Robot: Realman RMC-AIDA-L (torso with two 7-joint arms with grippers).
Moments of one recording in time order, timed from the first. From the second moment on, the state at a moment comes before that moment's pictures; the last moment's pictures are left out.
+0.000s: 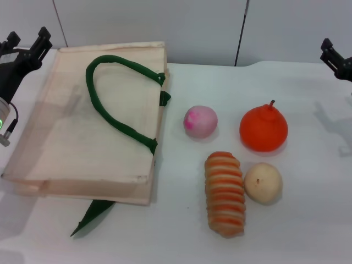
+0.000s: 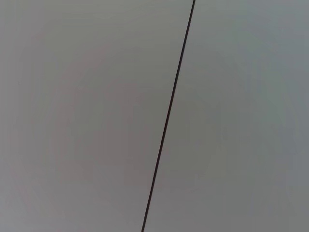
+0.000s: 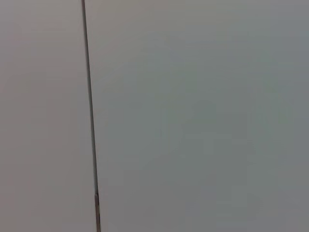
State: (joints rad) left arm -0.57 -2.03 0.37 0.08 -2.08 -1.15 2.52; right arm 0.69 2.03 0.91 0.02 -2.42 -1.01 0.40
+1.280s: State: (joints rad) left arm -0.59 -2.03 0.38 0.20 -1.76 -1.14 2.21; right arm 0.68 2.03 0.91 0.01 -2.43 -1.02 0.42
